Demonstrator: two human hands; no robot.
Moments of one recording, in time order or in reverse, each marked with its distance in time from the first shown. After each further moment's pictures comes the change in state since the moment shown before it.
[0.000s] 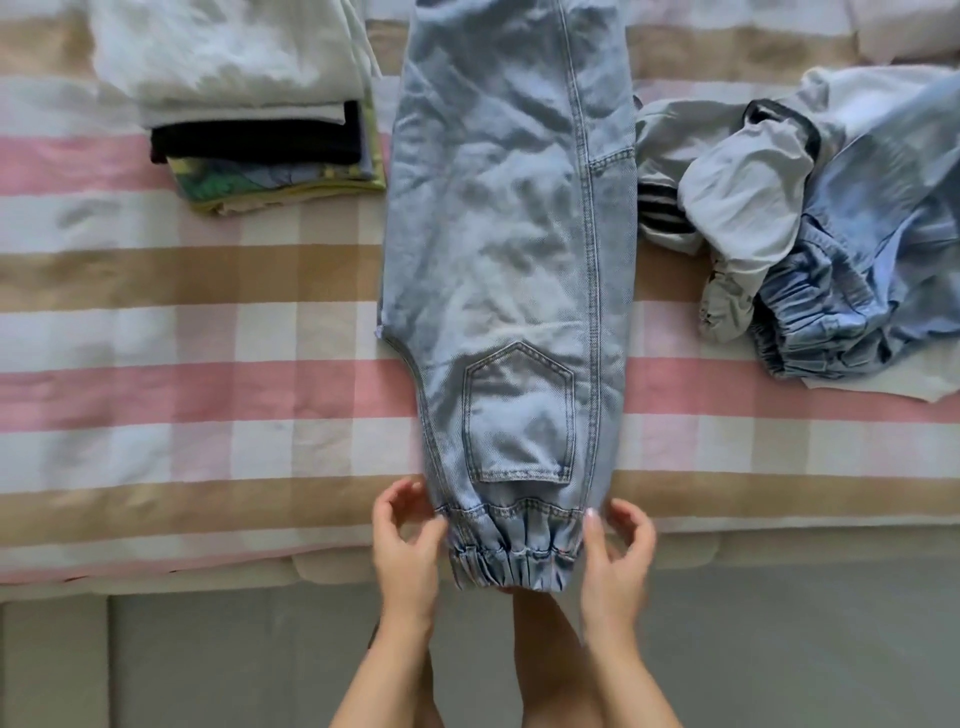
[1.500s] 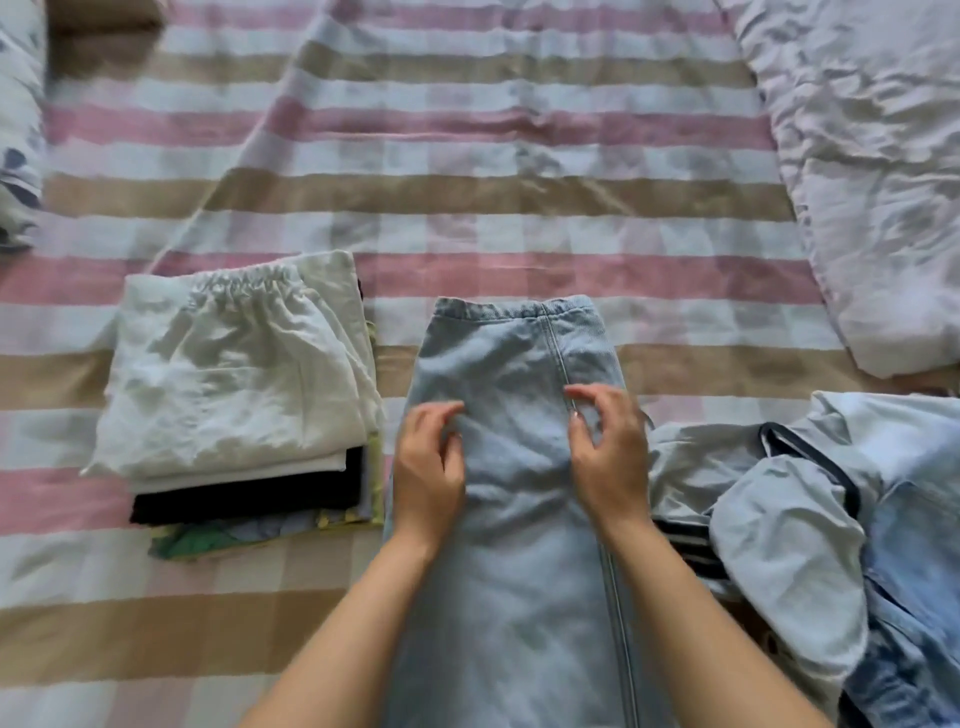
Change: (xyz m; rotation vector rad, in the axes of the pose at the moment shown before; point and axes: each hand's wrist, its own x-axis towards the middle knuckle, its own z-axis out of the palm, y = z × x) left_hand 0.249 0.252 0.164 0.361 -0.091 0.888; right_hand 0.243 -0.287 0.184 -0.211 -0.146 -0.852
